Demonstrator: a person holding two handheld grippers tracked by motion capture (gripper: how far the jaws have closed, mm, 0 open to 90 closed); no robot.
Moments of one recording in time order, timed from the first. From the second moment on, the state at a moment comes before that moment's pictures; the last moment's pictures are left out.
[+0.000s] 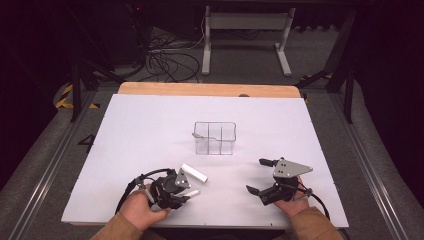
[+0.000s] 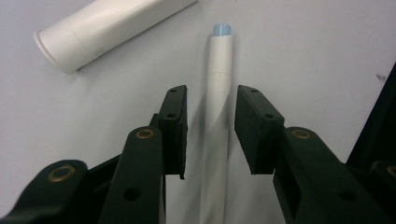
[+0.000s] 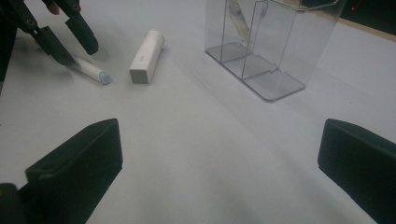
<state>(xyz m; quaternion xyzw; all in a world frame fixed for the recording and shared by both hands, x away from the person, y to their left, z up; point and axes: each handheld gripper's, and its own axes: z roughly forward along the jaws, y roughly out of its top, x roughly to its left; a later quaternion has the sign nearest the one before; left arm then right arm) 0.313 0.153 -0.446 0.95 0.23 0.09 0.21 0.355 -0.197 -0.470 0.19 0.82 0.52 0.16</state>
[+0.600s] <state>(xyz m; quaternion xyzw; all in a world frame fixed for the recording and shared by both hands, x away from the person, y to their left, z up) 0.312 0.147 -0.448 0.96 0.21 0.09 0.18 0.355 -0.196 -0.470 0.19 0.82 0.52 0.16</state>
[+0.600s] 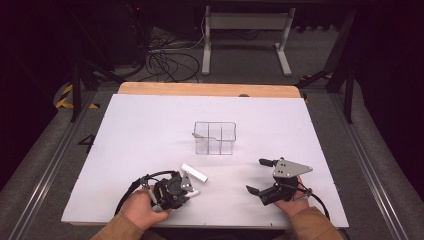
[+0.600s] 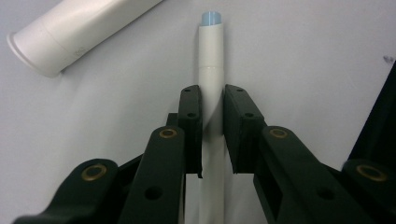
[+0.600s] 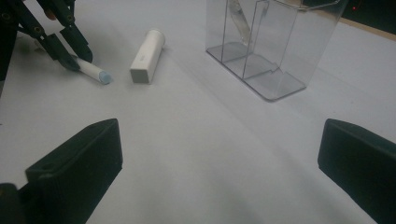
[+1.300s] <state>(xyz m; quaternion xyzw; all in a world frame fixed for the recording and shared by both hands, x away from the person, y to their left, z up) 0.310 0.156 -0.424 0.94 0.22 0.10 0.23 0.355 -0.197 -0.470 0.20 0.82 0.52 0.15</state>
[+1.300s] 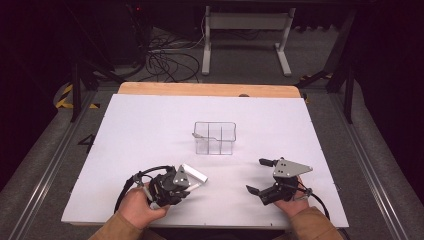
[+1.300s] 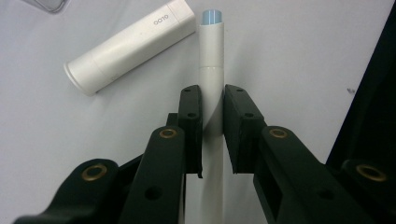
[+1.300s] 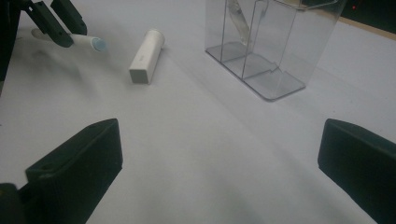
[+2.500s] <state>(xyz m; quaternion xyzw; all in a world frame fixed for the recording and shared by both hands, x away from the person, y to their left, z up) 0.332 0.164 -0.369 0.86 0.23 0.11 0.43 0.355 -0.197 -0.470 0.20 0.82 0.52 0.15</state>
